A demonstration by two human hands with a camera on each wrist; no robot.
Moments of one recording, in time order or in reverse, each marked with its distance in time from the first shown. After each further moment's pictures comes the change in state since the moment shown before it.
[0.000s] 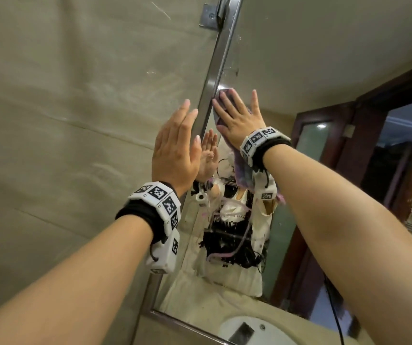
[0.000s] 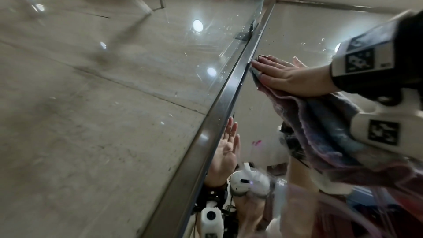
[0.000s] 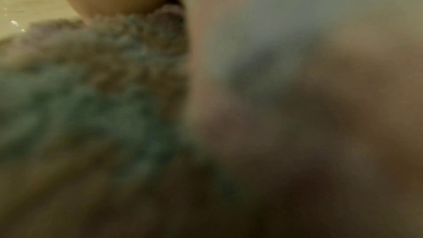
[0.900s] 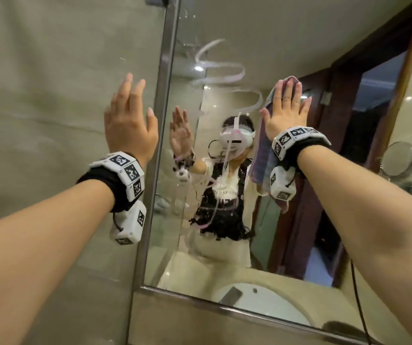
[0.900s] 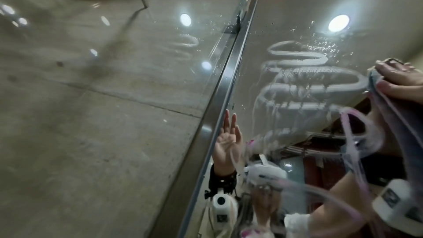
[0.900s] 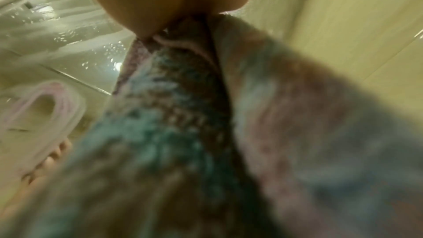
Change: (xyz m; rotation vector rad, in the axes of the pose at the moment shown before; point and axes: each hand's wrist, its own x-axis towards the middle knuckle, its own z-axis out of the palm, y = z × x) left_hand 0.016 0.015 -0.010 0.183 -0.049 -0.103; right_hand -0.128 0.102 0.050 0.389 0.038 0.609
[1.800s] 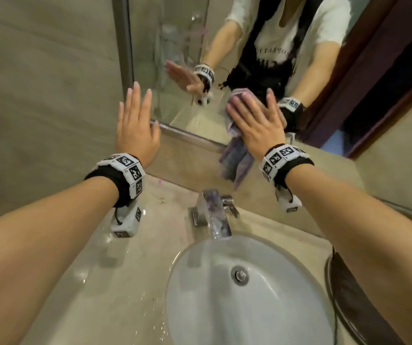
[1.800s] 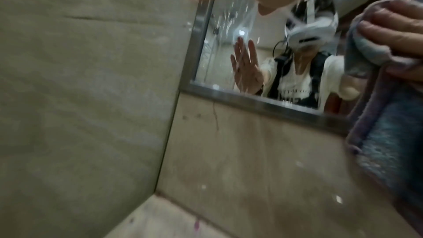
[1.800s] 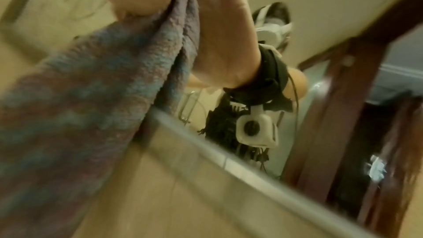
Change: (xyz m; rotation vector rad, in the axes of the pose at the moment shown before) left_hand -0.359 -0.003 -0.017 0.109 -0.818 -0.214; right_hand -0.307 0.057 0.256 0.809 -0.387 -1.111
